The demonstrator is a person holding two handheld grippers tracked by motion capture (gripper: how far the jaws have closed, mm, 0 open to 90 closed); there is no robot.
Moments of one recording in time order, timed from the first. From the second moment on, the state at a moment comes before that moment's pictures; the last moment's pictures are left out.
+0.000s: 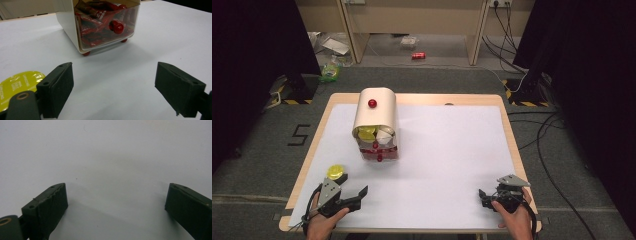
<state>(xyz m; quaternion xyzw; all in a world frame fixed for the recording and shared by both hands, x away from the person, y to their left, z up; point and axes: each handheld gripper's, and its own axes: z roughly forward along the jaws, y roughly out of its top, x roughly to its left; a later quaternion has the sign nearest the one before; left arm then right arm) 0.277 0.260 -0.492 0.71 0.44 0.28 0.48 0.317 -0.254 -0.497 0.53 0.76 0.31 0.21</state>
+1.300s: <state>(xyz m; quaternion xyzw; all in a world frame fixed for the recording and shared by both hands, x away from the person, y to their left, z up) 0.250 0.272 -0.506 0.75 0.44 0.25 0.44 0.316 -0.254 -0.497 0.53 0.76 0.31 0.21</state>
